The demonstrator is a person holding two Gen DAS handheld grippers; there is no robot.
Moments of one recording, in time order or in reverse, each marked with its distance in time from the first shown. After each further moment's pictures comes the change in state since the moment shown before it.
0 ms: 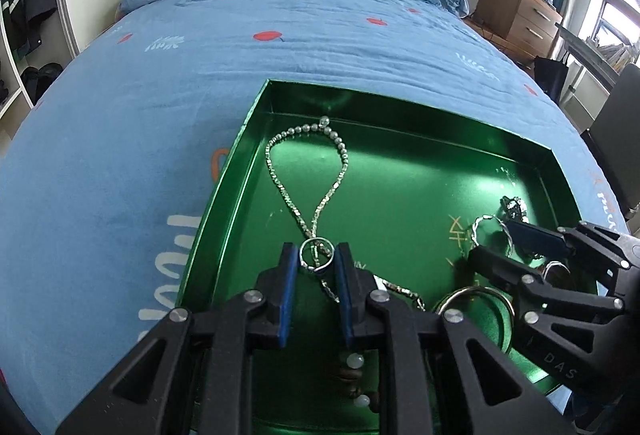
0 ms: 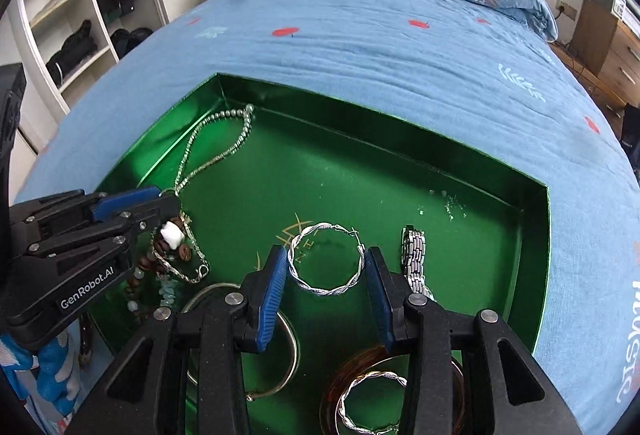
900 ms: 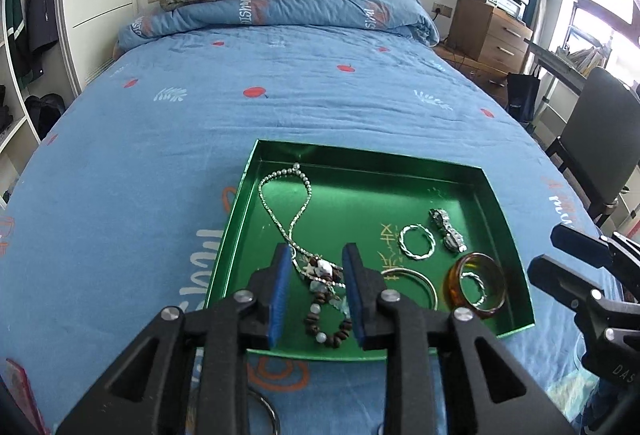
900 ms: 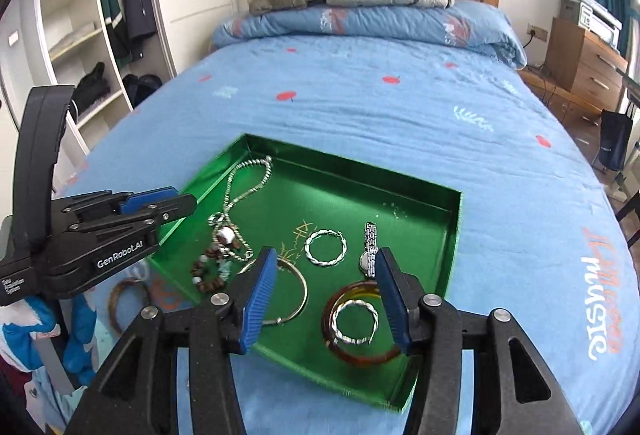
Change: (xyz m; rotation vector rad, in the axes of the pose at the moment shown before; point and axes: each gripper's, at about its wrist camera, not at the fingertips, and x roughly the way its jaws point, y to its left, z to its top) left arm -0.104 -0.016 -0.007 0.049 -0.112 -0.044; right arm -0.134 -0.003 -0.039 0.072 -0.222 0.010
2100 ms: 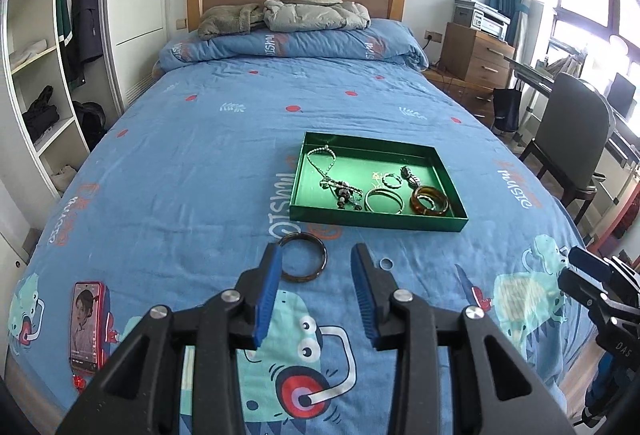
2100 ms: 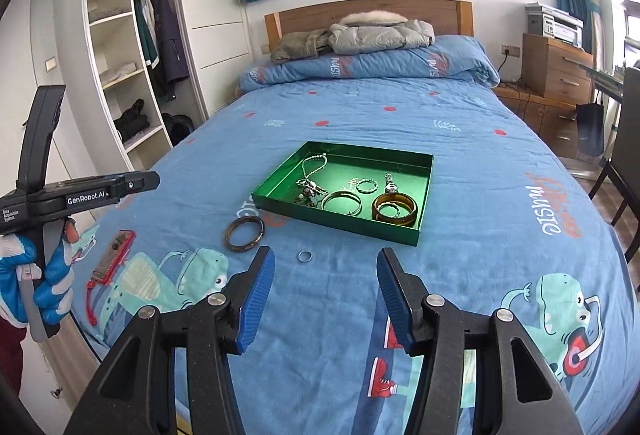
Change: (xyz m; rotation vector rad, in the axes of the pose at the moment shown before) left arm -0.226 0.031 -0.116 0.005 -0.100 0.025; right arm -0.202 0.061 -0.129 0.059 -0.152 0.032
